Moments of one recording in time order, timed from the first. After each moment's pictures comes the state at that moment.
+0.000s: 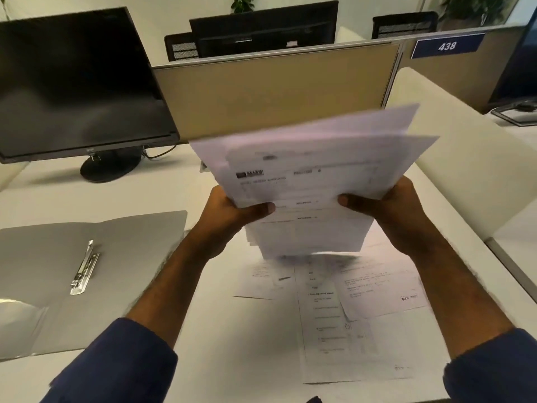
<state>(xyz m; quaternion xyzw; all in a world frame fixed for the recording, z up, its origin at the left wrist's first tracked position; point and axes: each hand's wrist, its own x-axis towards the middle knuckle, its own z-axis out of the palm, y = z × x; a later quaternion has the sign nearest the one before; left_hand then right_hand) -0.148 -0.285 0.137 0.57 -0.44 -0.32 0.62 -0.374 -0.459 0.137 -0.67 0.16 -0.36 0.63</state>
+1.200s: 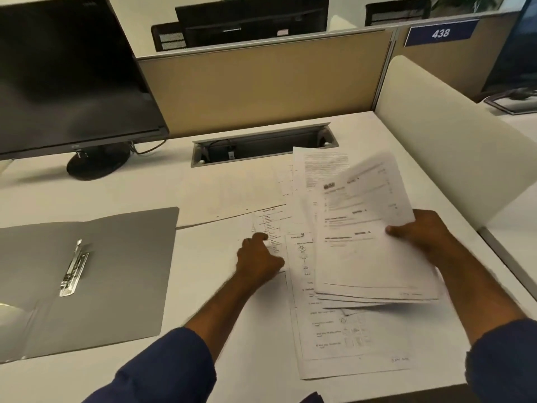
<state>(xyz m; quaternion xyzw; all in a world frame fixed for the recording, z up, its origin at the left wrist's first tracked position) -0.198 -0.311 0.013 0.88 -0.28 -0.28 0.27 -0.440 -0.517 0.058 -0.62 0.58 -0.19 0.49</state>
